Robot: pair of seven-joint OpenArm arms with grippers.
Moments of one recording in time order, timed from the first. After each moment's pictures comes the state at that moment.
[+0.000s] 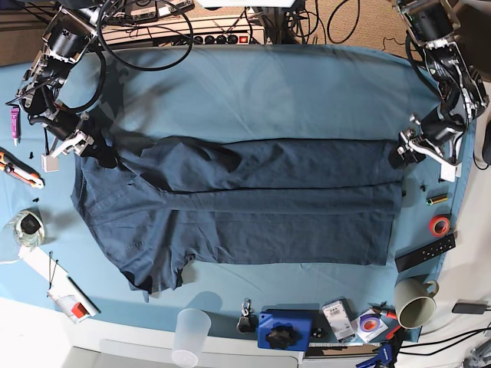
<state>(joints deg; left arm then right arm) 1.7 -11.3 -32.2 77.7 -50.4 -22.1 60.0 3.1 21.7 39.9 60.1 63.2 40.9 -70.7</state>
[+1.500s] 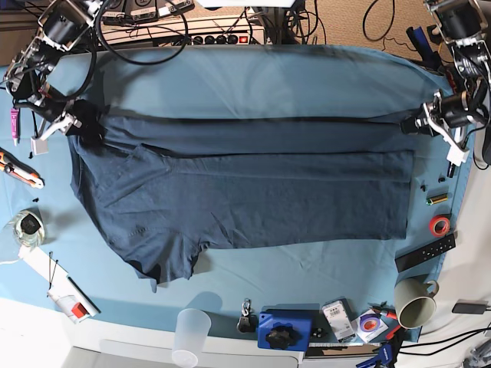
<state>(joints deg) 6.9 -20.8 -31.8 78.4 -59.8 -24.7 78.9 -1.3 22.0 49.2 66.5 65.7 40.0 -80.4</state>
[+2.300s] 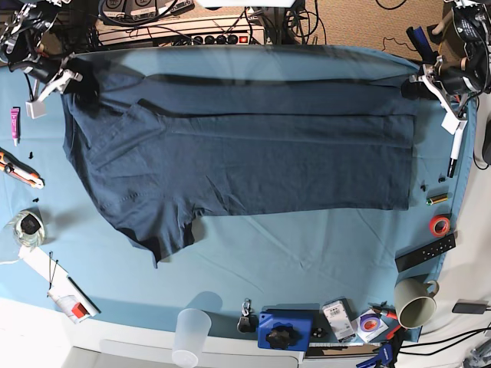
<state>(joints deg) 21.8 -21.5 -31.8 93.0 -60.0 -26.5 78.7 -19.5 22.0 49.9 82.1 69.2 40.0 -80.2</state>
